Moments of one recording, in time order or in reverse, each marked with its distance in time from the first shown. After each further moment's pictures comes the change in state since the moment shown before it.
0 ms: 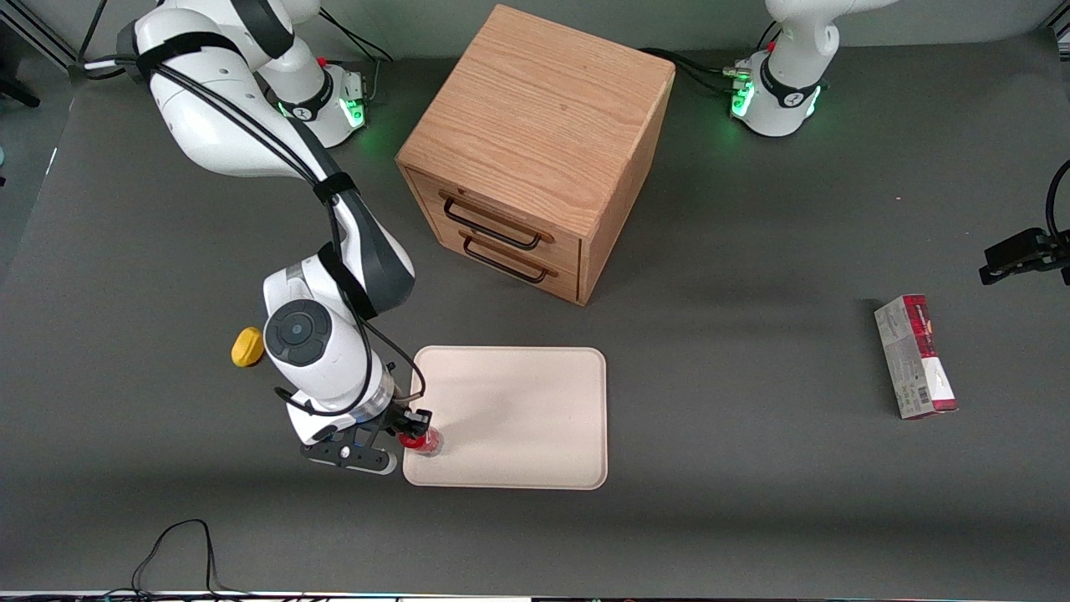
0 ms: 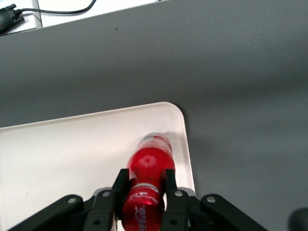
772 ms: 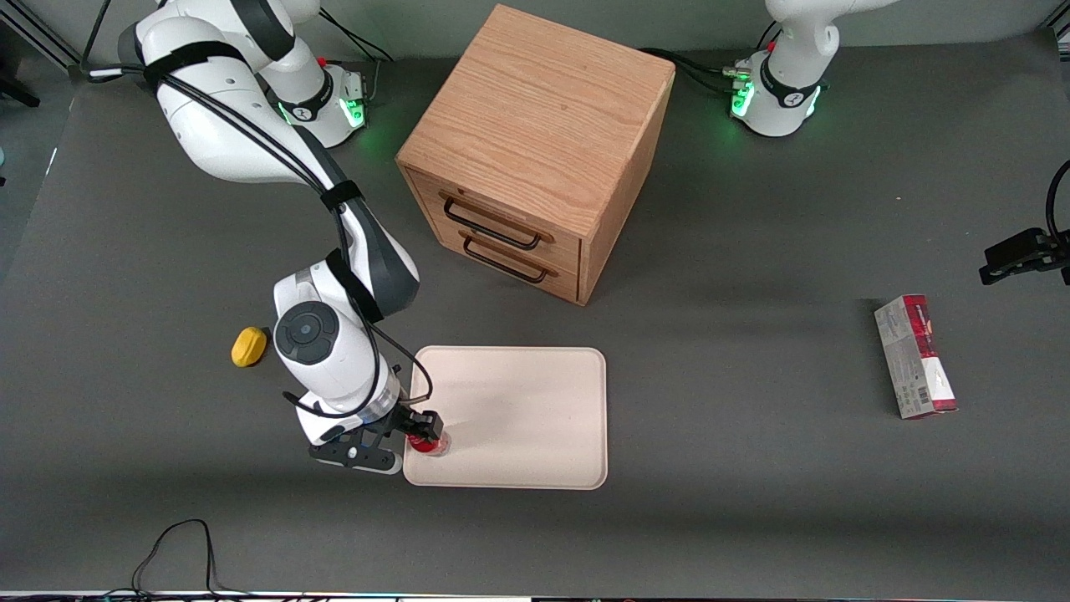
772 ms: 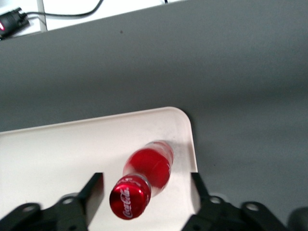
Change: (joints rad) arm 0.001 -0.003 -0.008 -0.032 -0.004 0.081 0.000
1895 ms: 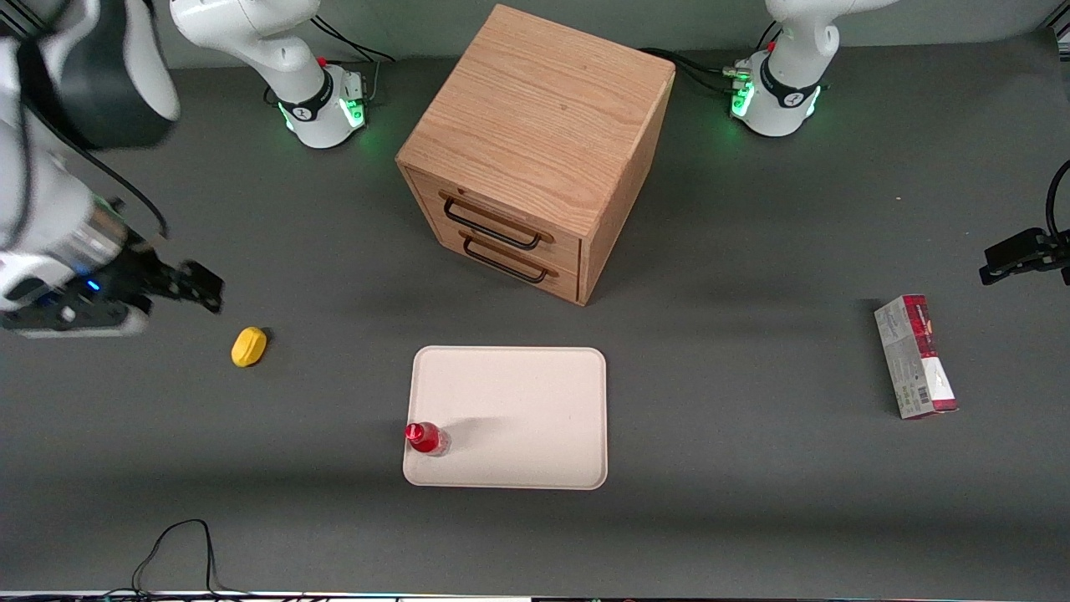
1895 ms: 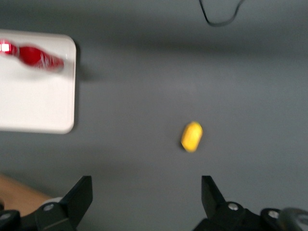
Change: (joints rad) arm 0.030 -0.768 -0.382 -0.449 0.118 -0.501 -0.619
